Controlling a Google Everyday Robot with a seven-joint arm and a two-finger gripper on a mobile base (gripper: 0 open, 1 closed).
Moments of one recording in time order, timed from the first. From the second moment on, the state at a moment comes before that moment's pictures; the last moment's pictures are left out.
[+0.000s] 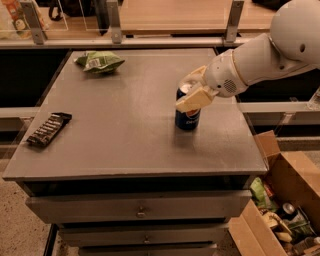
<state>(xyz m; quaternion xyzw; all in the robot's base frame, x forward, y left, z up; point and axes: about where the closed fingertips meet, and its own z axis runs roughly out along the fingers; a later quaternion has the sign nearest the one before) 0.569 -0.070 0.895 -0.58 0.70 0.22 0.36</state>
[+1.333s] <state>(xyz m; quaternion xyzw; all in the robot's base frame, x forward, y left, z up) 0.565 -0.028 1.025 -0.63 0.62 0.24 0.39</state>
